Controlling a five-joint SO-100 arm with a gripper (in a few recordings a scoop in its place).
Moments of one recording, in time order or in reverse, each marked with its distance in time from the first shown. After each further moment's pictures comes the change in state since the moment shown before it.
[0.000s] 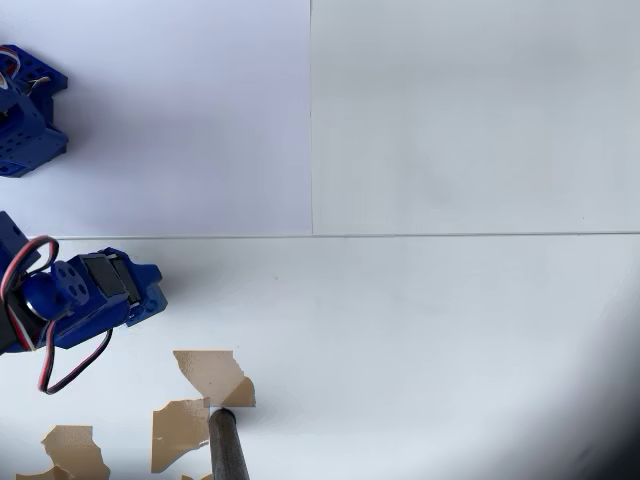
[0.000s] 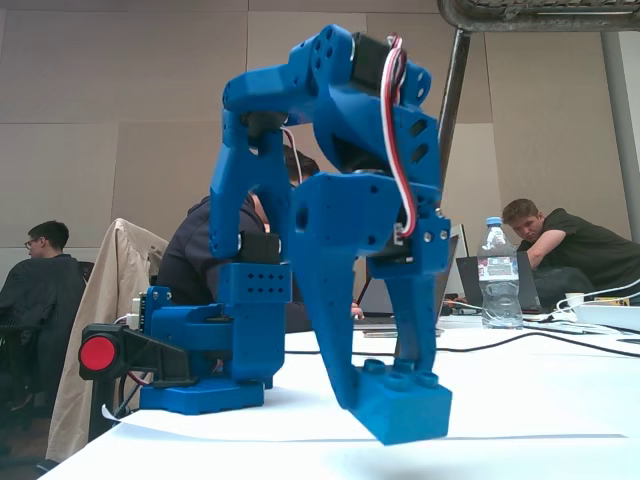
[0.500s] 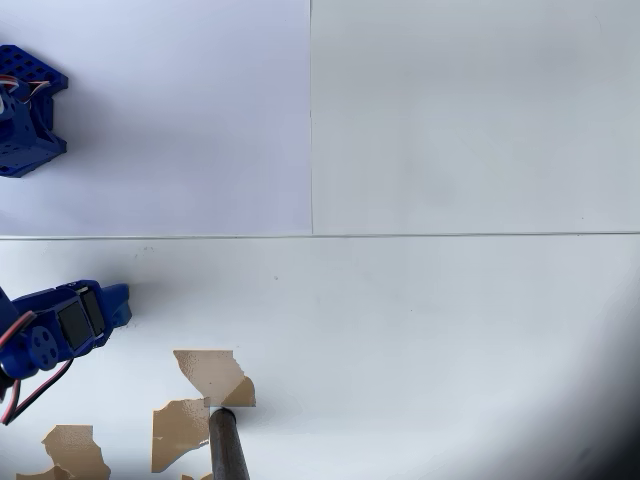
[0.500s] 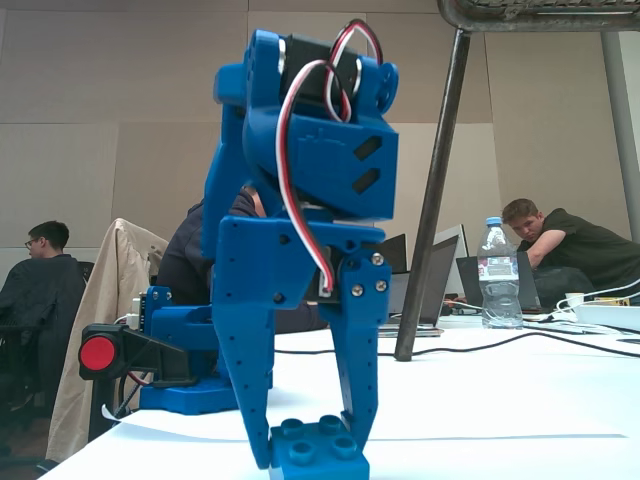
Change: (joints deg) arm 10.4 -8.6 -2.2 -1.2 -2.8
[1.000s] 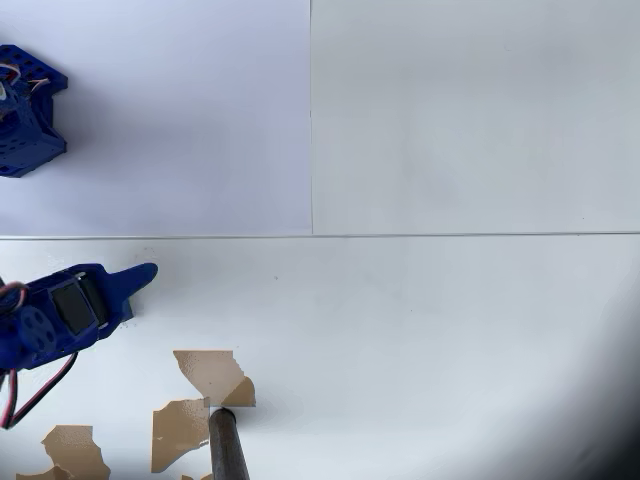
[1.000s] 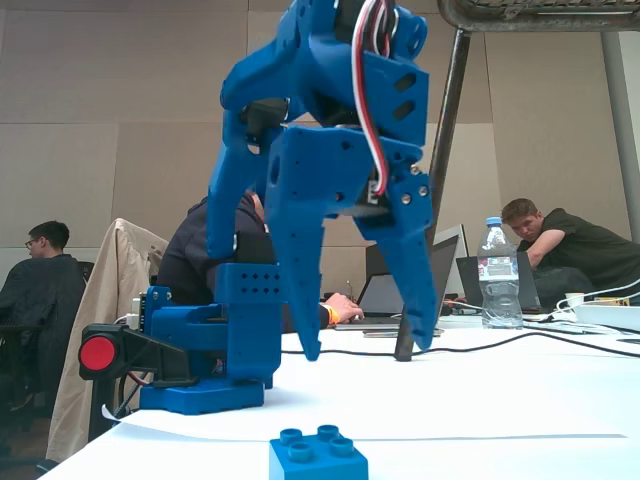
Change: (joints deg) arm -11.5 10.0 -8.2 15.4 3.4
